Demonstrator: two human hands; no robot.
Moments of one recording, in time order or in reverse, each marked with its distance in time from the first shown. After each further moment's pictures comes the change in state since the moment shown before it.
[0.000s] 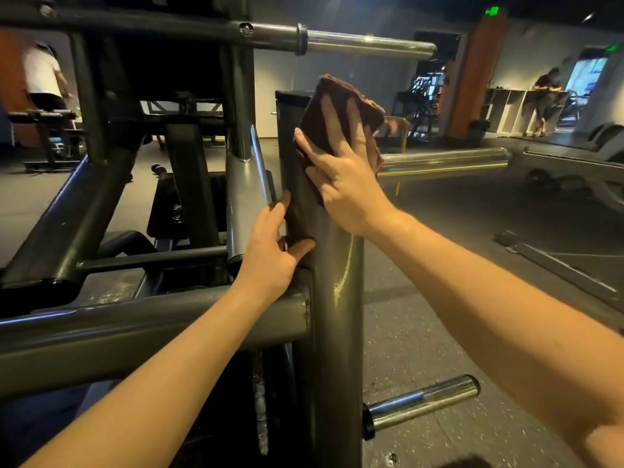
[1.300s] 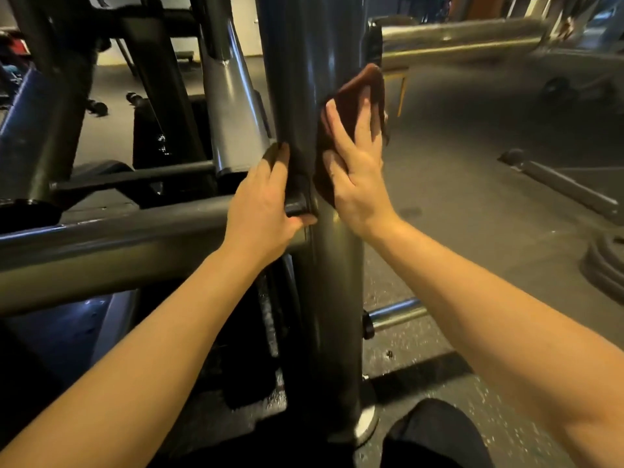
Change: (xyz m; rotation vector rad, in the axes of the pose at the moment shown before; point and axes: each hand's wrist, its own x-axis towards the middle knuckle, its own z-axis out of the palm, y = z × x) left_hand -0.057 -0.032 0.010 0.694 -0.074 0.145; right_hand -0.132 -0.018 0.054 0.342 0.084 0.373
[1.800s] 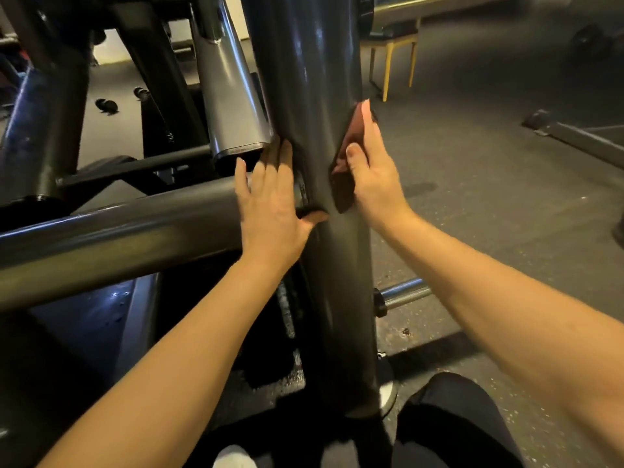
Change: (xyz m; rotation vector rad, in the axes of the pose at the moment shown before) left_hand -0.029 0.010 0.031 0.279 0.132 0.019; right_hand -0.031 0.045 0.003 0.358 0.004 0.299
